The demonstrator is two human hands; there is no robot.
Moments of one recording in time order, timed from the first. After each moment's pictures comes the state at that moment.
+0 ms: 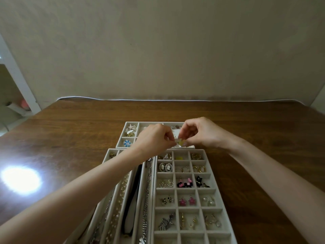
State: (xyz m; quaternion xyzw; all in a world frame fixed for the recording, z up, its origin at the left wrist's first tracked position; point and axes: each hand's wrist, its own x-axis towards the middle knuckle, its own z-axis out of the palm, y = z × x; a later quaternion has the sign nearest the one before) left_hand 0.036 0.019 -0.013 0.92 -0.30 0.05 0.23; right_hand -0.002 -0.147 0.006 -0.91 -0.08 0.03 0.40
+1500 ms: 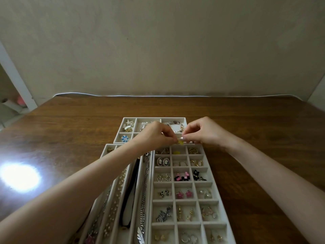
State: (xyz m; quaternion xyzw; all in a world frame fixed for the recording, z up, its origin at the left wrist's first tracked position) left_hand 0.034 0.018 -0.015 0.88 -0.29 -0.08 0.35; right_hand -0.010 -0.152 -0.005 -0.91 -0.03 0.03 0.41
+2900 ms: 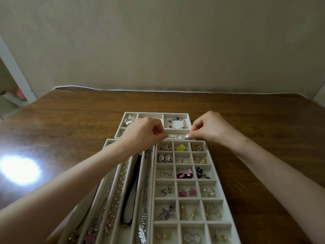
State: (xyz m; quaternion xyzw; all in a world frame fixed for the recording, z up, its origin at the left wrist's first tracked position) left_hand 0.032 0.047 -0.019 0.92 -0.29 0.05 0.25; right_hand -0.012 -0.144 0.000 -0.96 0.04 -0.01 0.26
